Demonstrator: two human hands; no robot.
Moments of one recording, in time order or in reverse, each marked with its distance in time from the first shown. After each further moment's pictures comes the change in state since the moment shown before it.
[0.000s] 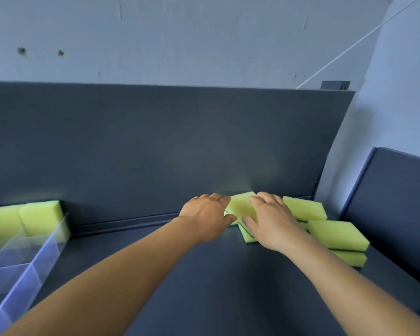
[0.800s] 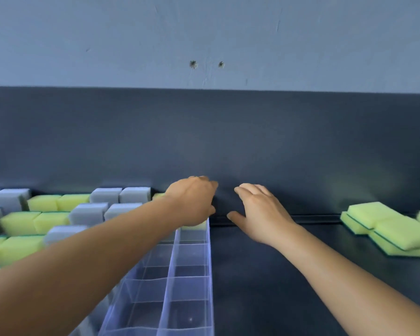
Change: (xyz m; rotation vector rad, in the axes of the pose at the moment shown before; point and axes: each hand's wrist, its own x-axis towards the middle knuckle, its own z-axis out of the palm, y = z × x) left_hand -0.165 -0.247 -0.076 0.207 0.061 -0.208; right_hand 0.011 -0.288 0.030 0.083 0.078 -0.371
